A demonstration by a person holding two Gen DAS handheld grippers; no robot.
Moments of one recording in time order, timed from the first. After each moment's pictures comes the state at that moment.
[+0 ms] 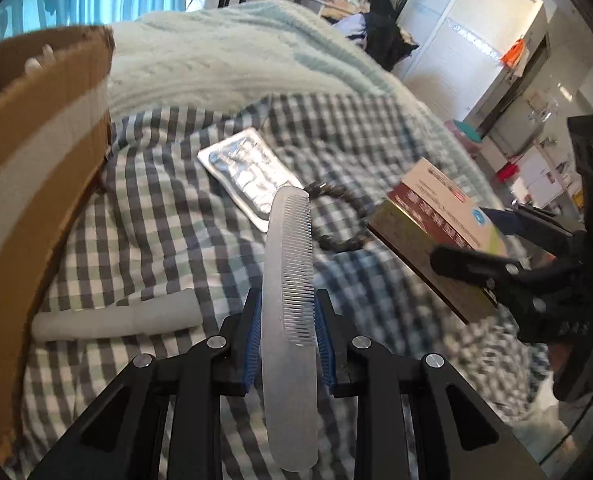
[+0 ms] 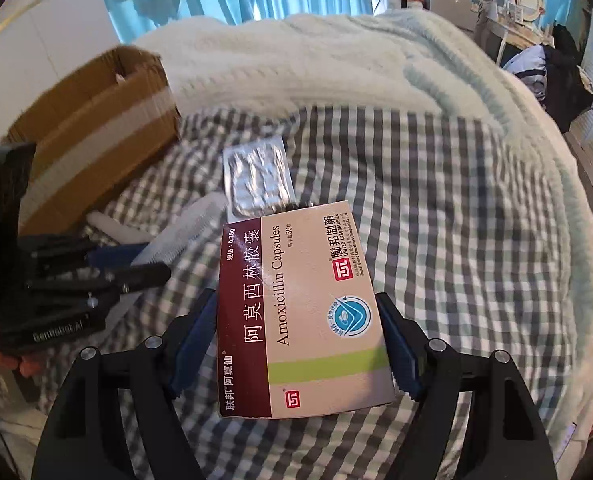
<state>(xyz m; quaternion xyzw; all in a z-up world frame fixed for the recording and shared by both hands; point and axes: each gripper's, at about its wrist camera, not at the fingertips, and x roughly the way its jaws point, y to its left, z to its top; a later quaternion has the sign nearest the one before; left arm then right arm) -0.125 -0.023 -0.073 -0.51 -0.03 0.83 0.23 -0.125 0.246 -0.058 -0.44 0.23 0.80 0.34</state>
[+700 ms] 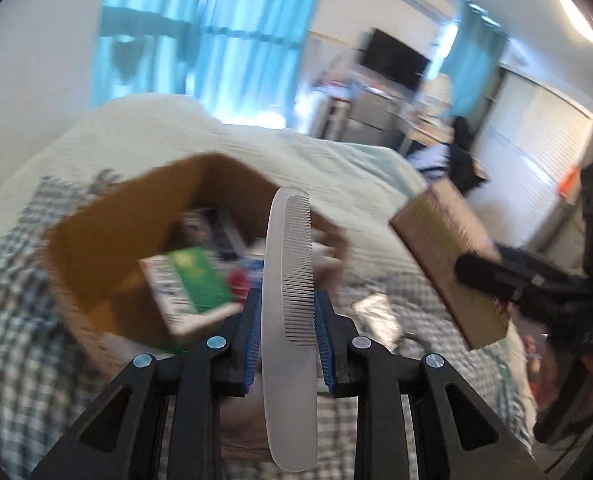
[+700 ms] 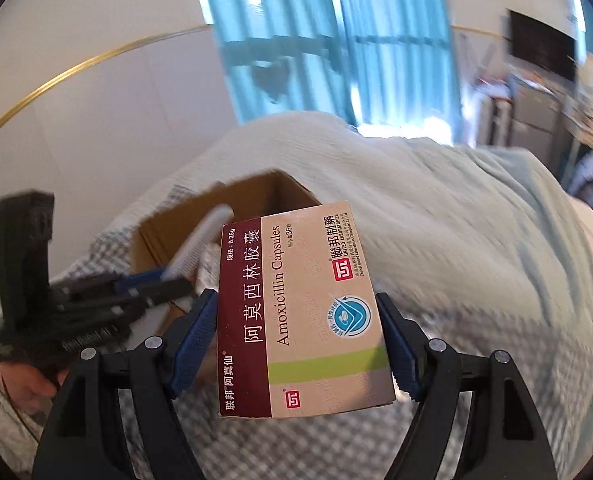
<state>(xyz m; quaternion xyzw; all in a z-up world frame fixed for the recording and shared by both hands) -0.110 -0.214 0.069 -0.37 -0.12 0.92 0.05 -0.304 0.195 0.089 -0.33 0.15 0.91 0.20</state>
